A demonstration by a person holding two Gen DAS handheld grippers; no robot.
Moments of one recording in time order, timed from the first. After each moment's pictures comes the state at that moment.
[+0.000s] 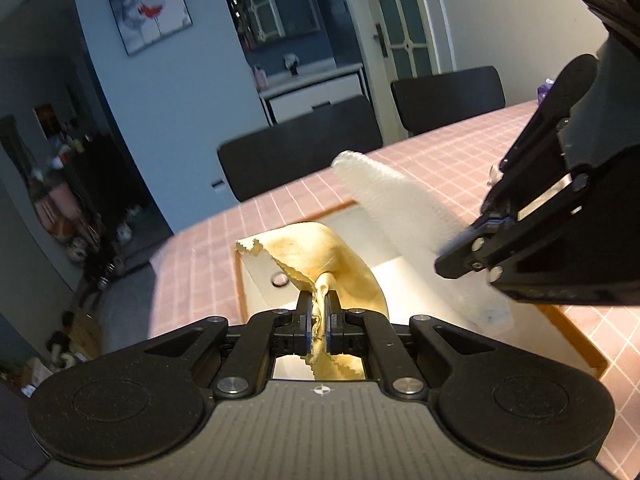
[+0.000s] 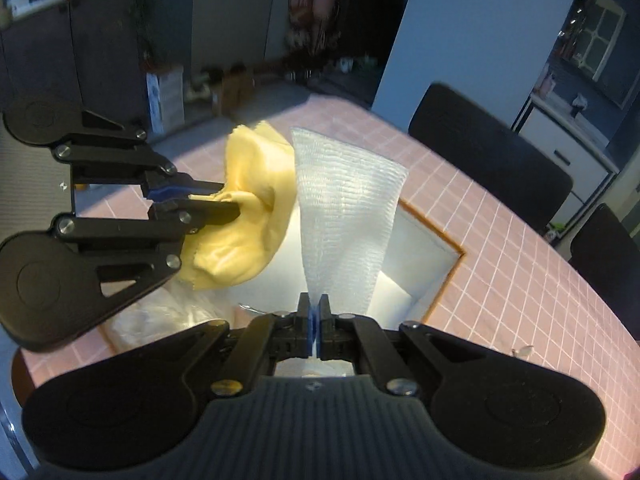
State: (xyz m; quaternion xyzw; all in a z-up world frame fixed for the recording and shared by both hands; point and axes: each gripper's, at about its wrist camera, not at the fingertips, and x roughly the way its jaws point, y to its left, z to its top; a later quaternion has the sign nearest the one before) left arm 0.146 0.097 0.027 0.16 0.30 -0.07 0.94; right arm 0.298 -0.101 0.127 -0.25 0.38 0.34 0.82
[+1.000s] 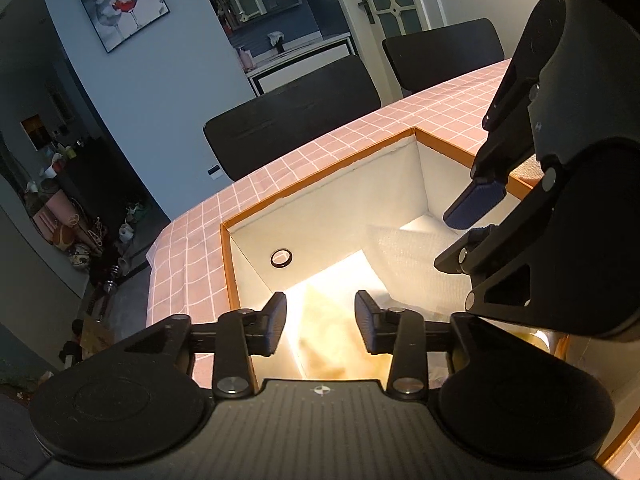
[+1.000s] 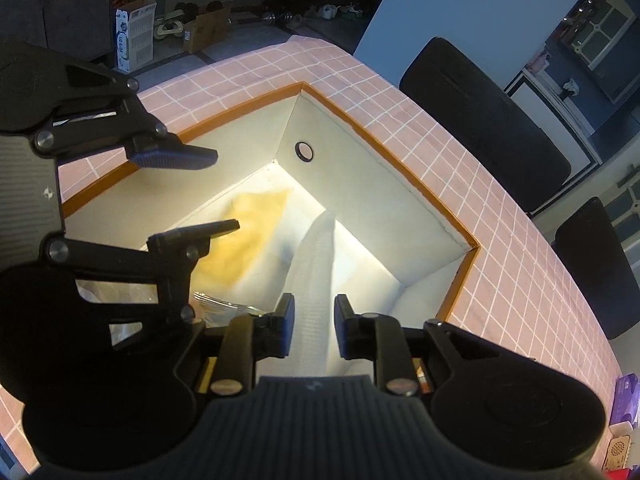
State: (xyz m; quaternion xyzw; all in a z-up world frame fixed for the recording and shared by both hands) left arm 0.166 0.100 -0.004 0.22 0.33 -0.06 0.92; right arm 0.322 -0.064 0.088 -0.32 0.41 0.29 0.80
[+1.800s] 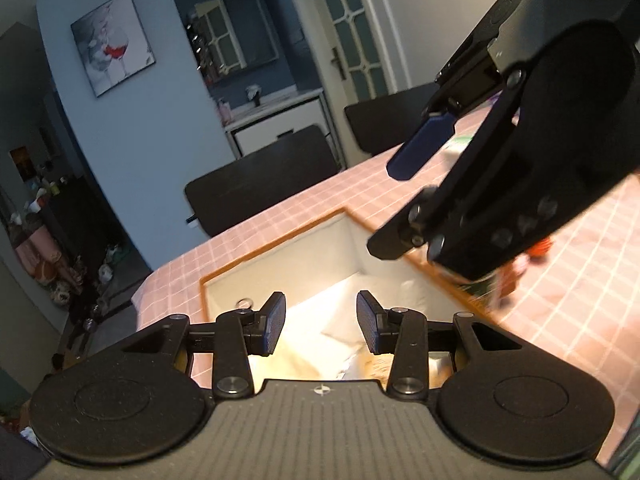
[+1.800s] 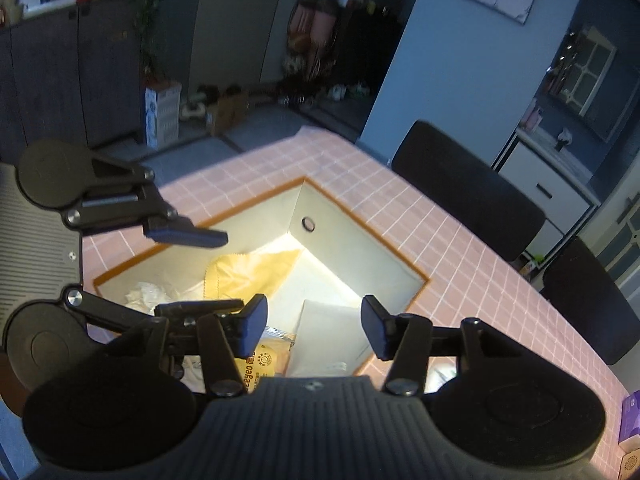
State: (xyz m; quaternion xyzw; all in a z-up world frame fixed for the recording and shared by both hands) left arm 0.102 0.074 0.049 0.20 0.26 -0.13 0.94; right arm 0.252 -0.152 0.186 -0.24 0.31 0.35 0.85
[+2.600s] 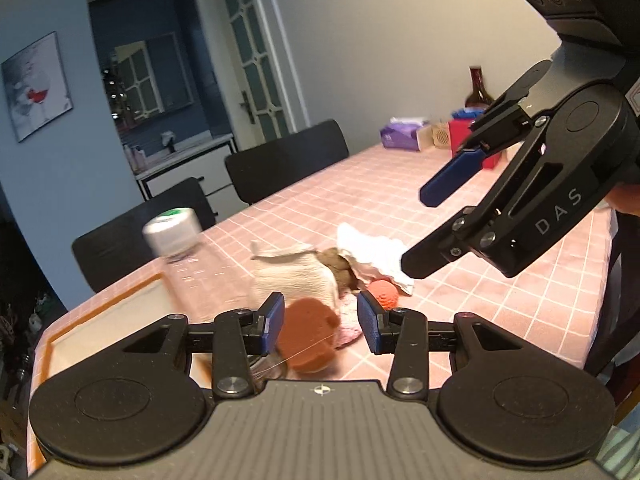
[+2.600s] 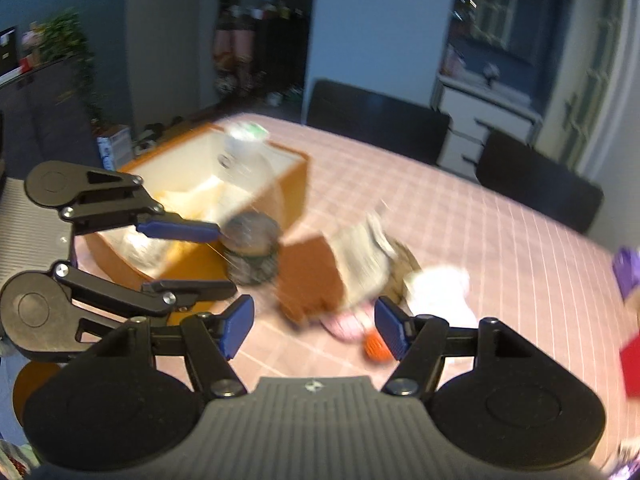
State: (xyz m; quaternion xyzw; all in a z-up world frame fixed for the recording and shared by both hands) left arm 0.098 -0.061 0.005 0.20 0.21 -0.24 0.93; right arm 0.213 -0.364 0.133 -0.13 0.35 0.27 0.89
